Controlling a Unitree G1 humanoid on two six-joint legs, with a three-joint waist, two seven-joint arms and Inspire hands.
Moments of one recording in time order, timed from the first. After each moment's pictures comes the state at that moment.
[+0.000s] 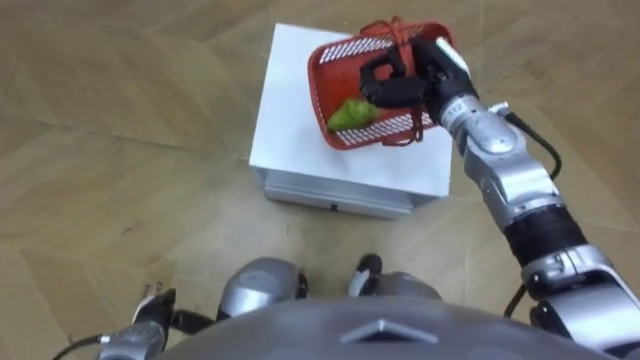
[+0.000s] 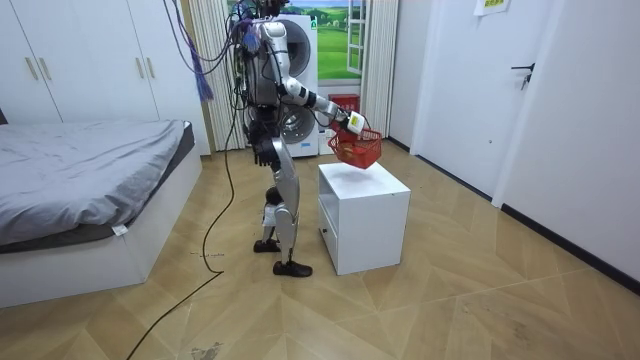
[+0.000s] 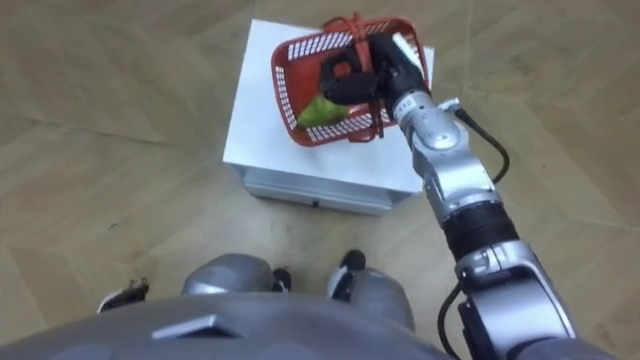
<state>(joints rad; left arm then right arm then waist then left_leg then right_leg) 0.20 0.27 -0.06 1.12 0.05 0.10 -0.03 -0.20 -0.27 0.26 0.44 0.22 0.07 0.08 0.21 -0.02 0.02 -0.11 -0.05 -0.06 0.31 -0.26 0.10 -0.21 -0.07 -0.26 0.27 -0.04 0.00</state>
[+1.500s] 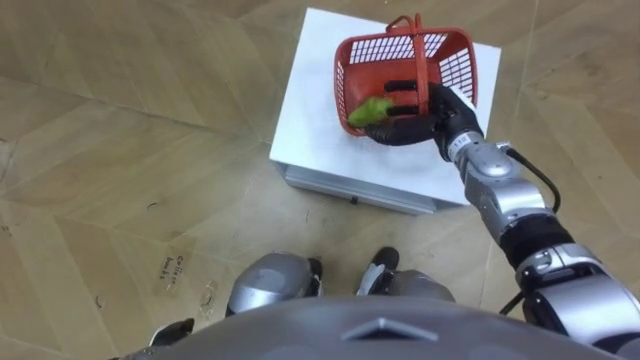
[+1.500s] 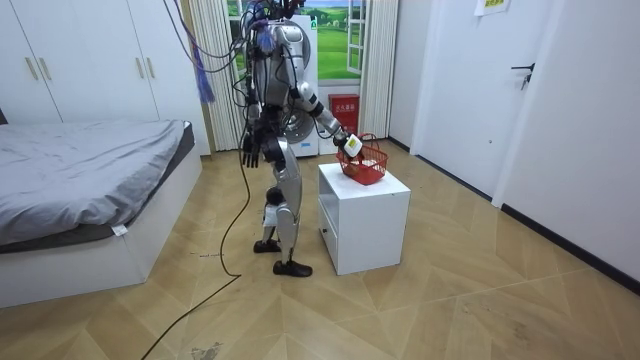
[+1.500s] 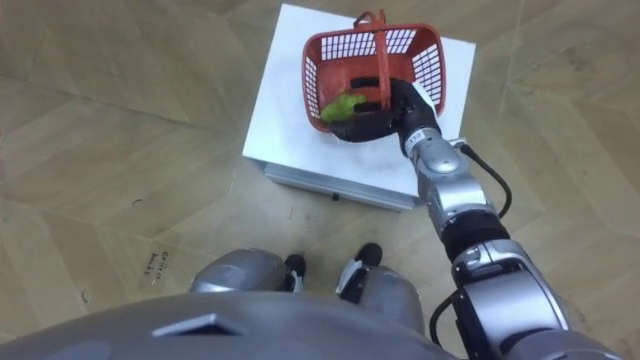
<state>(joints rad) 0.24 0.23 -0.10 1.14 0.05 0.12 -0.05 -0.22 -0.25 0.25 0.77 0.23 0.01 0.02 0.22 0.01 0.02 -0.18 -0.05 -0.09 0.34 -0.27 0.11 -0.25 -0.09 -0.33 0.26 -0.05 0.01</state>
